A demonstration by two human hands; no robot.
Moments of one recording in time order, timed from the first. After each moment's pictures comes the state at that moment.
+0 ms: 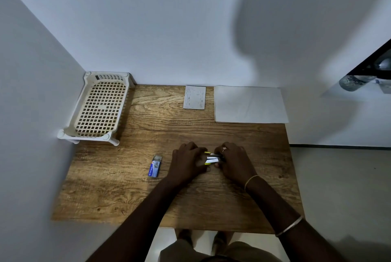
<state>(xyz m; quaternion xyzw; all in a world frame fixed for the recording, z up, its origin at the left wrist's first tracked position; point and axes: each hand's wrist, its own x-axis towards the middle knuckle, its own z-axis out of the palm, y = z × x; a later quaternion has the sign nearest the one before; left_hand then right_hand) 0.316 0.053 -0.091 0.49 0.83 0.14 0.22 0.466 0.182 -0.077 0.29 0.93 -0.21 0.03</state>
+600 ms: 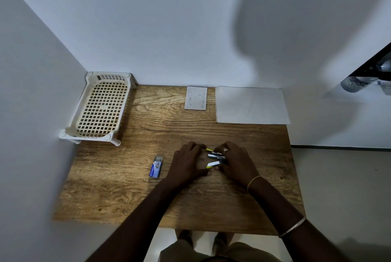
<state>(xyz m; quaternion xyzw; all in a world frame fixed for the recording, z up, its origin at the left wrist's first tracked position) 0.314 0.046 -0.088 0.50 0.82 0.18 0.23 0.469 0.183 -0.069 0.27 0.93 -0.23 0.04</state>
